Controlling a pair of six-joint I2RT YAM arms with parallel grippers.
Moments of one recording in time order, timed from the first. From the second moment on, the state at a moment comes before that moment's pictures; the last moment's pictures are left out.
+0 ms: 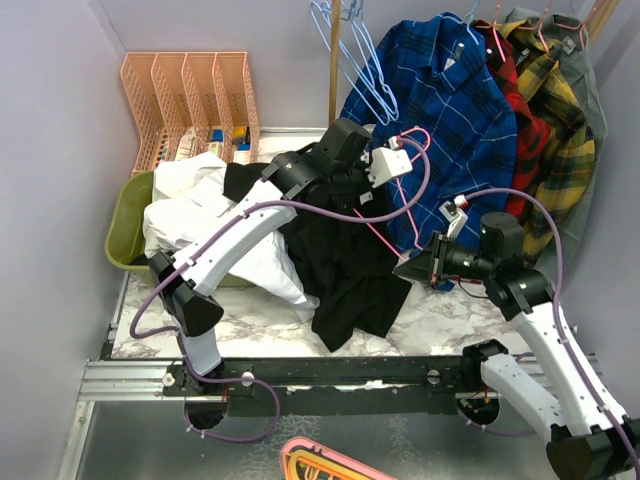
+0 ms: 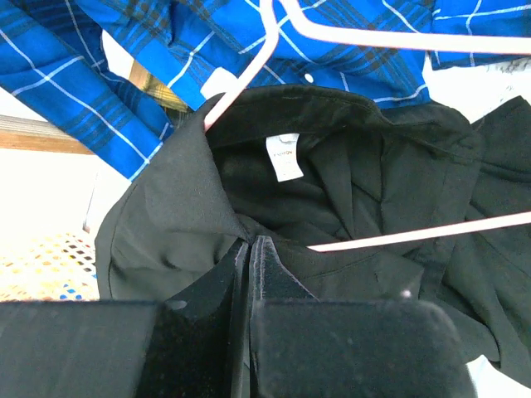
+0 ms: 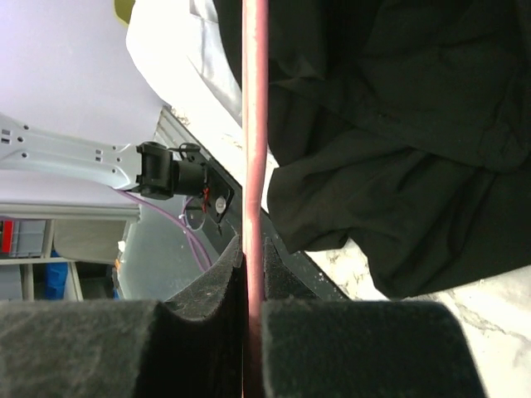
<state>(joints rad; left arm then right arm) -0.85 1.77 2.02 -0.94 -0.03 0.49 0.25 0.73 0.76 -0.55 -0.77 0.55</state>
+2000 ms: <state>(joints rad) -0.41 1.94 2.15 -0.97 0.99 0.80 0.32 1.15 0.39 0.30 -0.73 0.51</state>
